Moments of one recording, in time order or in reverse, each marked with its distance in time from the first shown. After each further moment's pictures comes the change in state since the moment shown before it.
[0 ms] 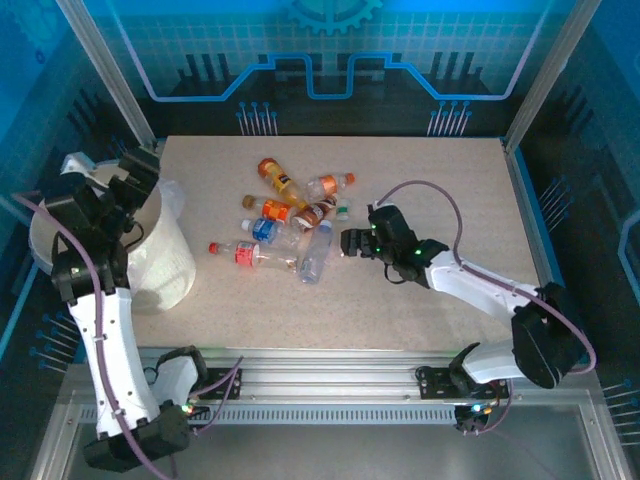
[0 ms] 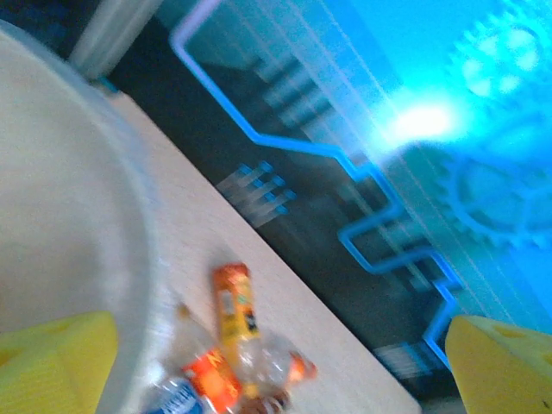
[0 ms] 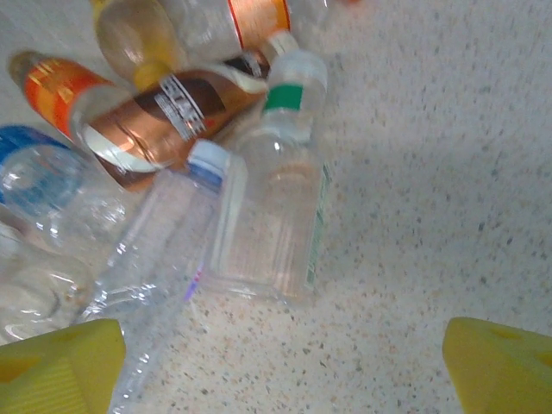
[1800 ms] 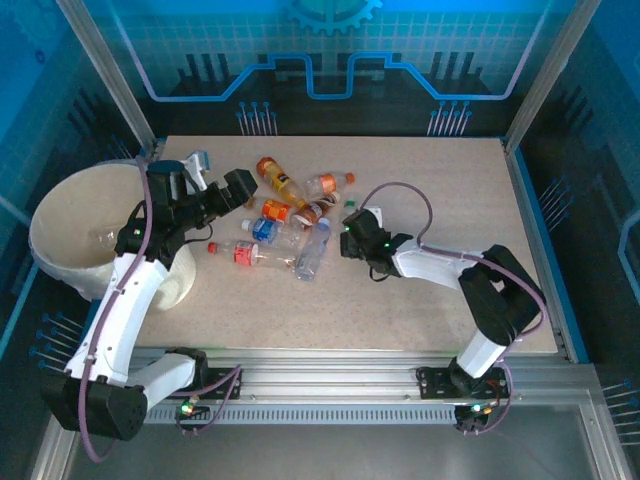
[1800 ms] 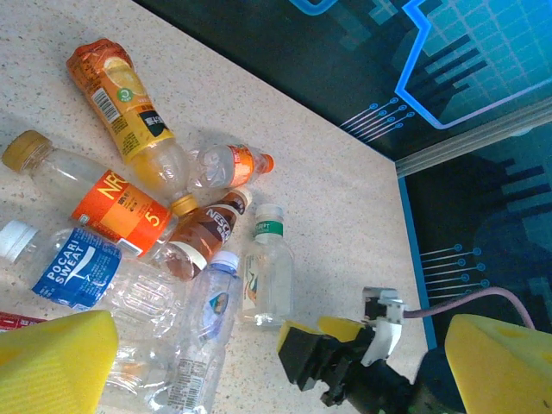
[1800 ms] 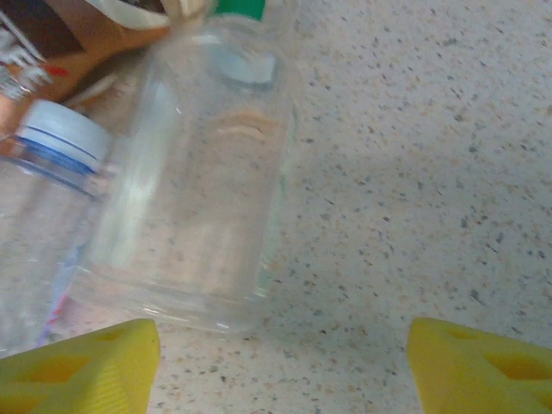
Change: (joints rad) left arm -0.460 0.174 -0.137 0.086 0.058 0.107; right arm 0.027 0.267 0.085 0.049 0.171 0.031
